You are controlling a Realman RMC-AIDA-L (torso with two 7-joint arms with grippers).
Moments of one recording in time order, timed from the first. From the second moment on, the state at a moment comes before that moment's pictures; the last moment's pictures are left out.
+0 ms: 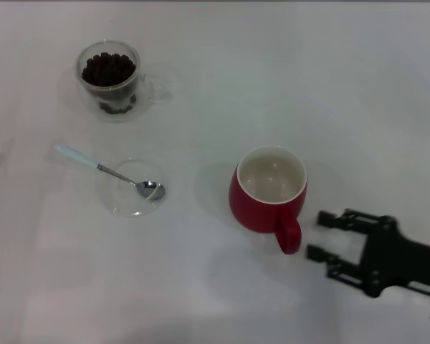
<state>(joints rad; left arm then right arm) -0.22 -2.08 2.84 0.03 -1.33 1.45 -0.22 0.25 1.99 -2.52 0.05 0.01 -1.65 0.58</state>
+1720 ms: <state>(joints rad) -0.43 -2.07 2.84 -0.11 -0.69 1.27 -1.71 0.28 1.92 -2.29 0.17 0.03 -1.91 0.56</state>
